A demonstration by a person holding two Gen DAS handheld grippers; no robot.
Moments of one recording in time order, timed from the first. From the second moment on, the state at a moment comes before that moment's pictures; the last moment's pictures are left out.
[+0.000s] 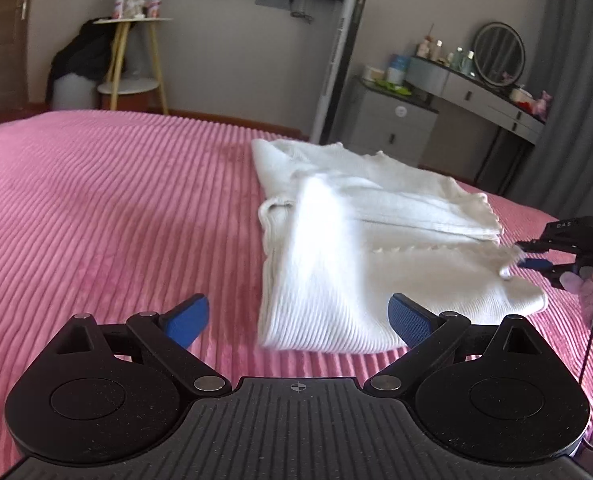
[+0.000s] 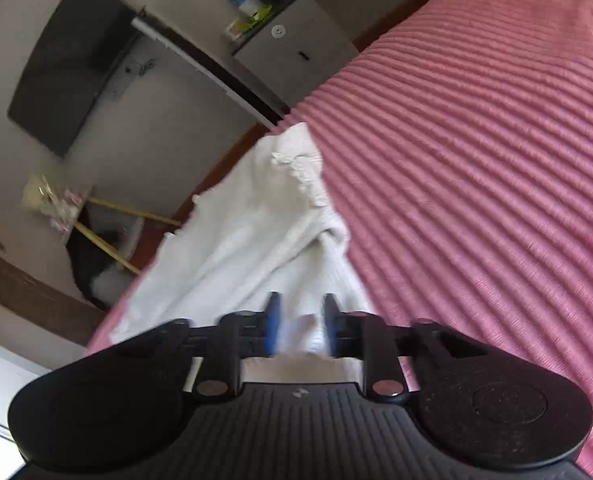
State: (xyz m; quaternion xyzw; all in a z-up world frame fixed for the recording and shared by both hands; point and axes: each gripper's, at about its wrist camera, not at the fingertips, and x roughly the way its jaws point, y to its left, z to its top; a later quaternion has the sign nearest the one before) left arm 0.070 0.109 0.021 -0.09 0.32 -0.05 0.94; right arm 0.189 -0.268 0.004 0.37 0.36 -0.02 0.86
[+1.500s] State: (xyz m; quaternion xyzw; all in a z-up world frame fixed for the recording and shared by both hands) left arm 0.174 0.087 -0.010 -0.12 0.38 -0.03 0.92; right arm 0.215 -0.189 0.008 -0.06 0.37 0.11 0.92
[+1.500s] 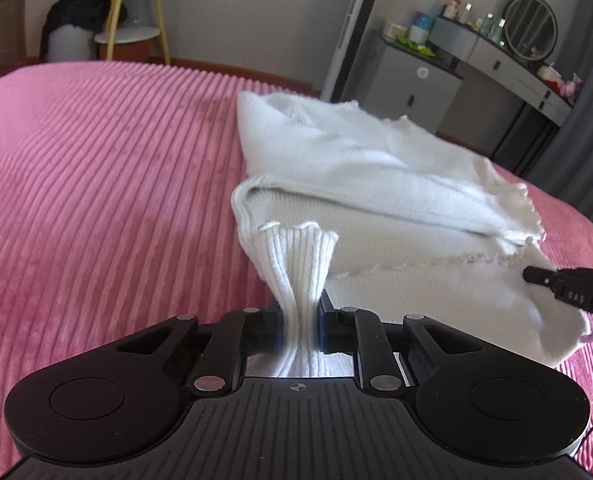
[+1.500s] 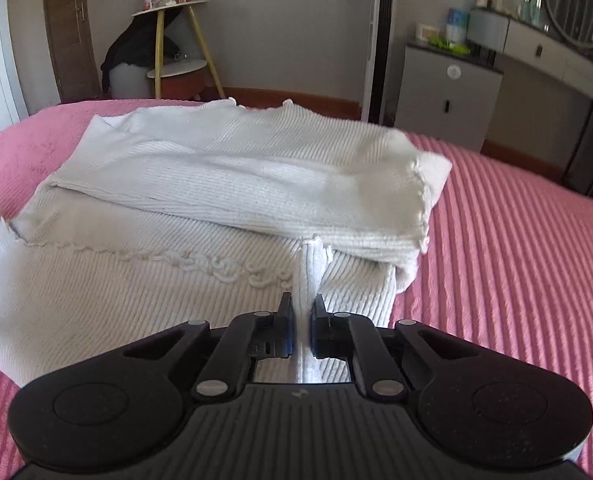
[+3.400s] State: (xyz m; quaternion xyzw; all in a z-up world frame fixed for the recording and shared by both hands) left arm 0.392 0.110 0.023 -0.02 0.25 -0.12 0.96; right arm 0.410 -0.202 0.036 -0.08 0.22 0.00 0.97
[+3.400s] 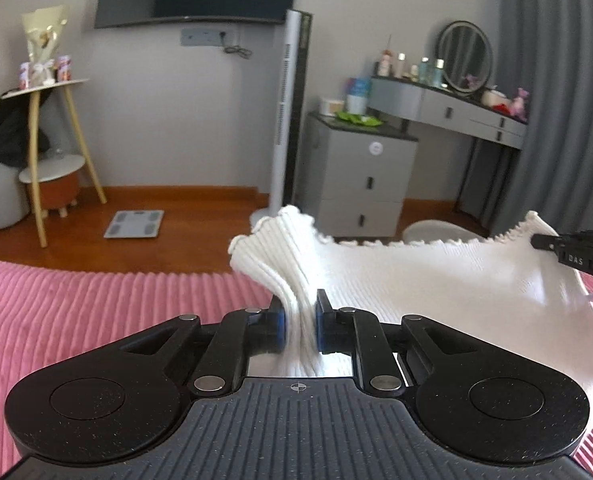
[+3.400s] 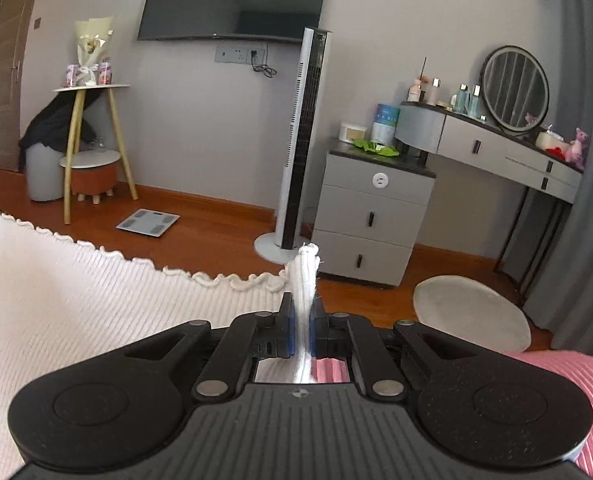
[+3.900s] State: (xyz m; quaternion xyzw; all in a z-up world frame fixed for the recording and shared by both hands) left arm 0.333 0.128 -0.010 -0.09 0.30 -0.06 0.95; right arm 0.282 -0.286 0.007 0.14 0.27 -0.01 0.95
